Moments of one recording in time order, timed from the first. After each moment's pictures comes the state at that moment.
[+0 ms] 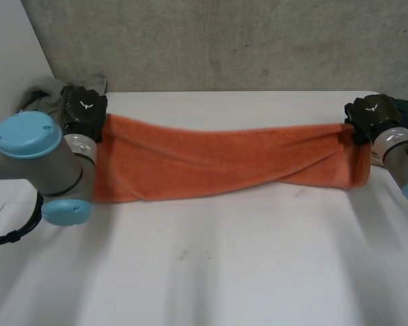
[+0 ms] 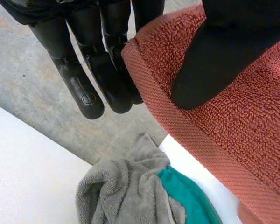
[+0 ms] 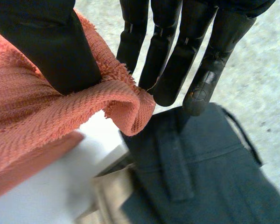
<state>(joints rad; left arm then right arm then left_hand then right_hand) 4.38 -2.21 -1.34 3.67 -1.74 3.81 1.63 -0.74 1.02 -0.22 1.33 2.58 1.16 1.20 1.20 1.20 0.97 0.97 1.17 1.18 1.19 0.95</state>
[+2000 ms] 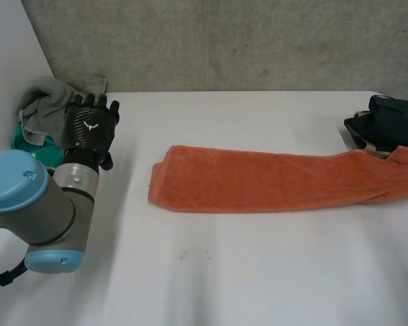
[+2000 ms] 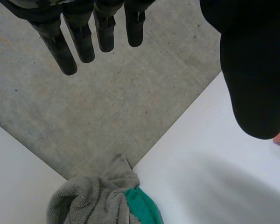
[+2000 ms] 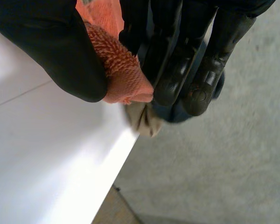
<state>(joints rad) 4.33 -1.95 -1.74 3.81 -1.69 3.68 1.18 -1.07 1.59 -0.27 1.15 2.16 0.19 0.21 0.21 0.20 0.05 0.98 1.18 1.18 1.19 0.98</state>
